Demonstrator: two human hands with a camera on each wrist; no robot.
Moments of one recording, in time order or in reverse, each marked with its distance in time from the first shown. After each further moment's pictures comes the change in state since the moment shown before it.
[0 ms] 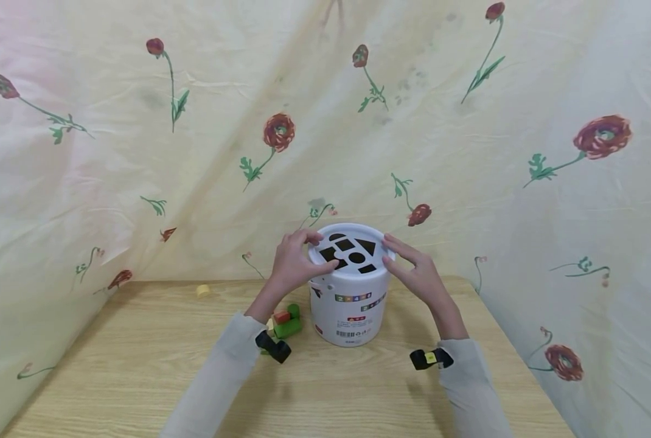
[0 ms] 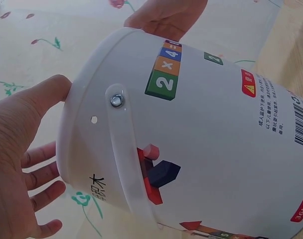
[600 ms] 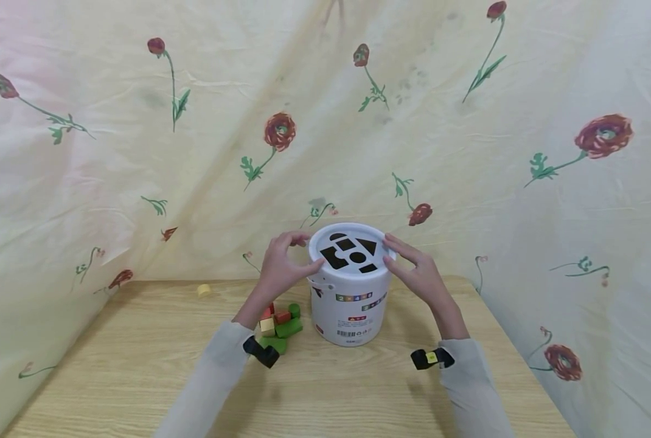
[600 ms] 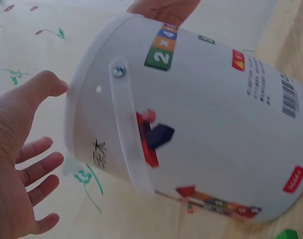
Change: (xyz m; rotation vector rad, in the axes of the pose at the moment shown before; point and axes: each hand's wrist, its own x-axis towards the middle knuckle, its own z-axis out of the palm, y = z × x) left_hand -0.008 -0.023 -0.013 -0.103 0.052 0.024; right_hand -0.001 -0.003 0.000 -0.006 -0.002 0.007
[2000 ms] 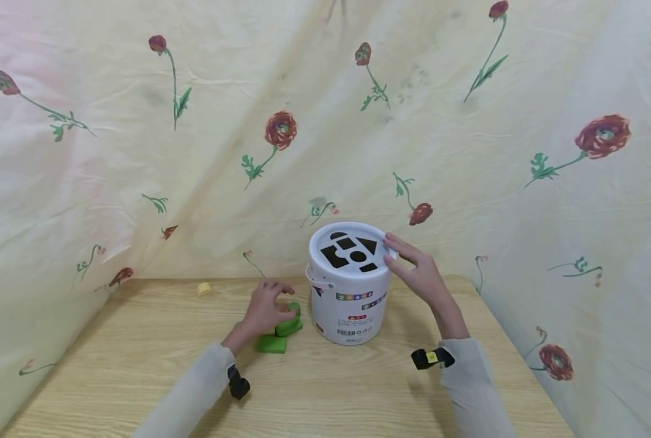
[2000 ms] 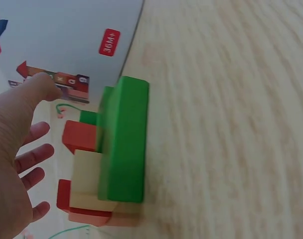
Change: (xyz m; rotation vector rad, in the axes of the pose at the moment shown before) left_hand -0.054 -0.123 0.022 0.245 -0.228 0.045; right_hand -0.002 -0.002 0.001 0.006 0.000 0.025
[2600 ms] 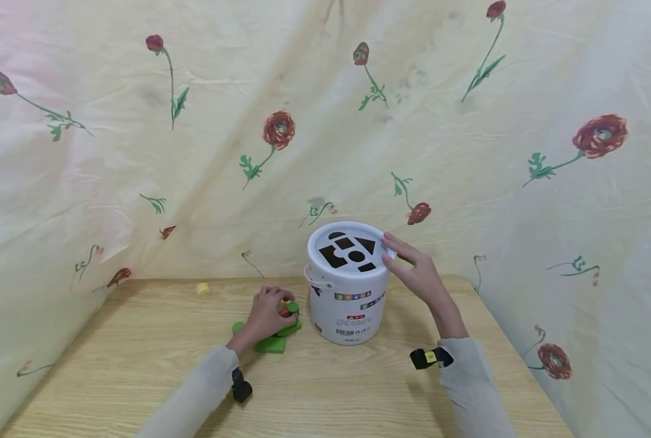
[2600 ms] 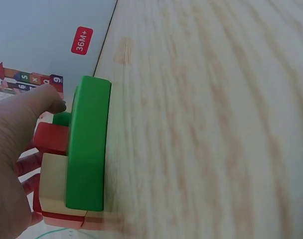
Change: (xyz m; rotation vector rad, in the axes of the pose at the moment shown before) left_hand -0.005 -0.007 0.018 0.046 0.008 0.031; right_hand 0.001 0.003 0.000 -0.002 -0.009 -0.002
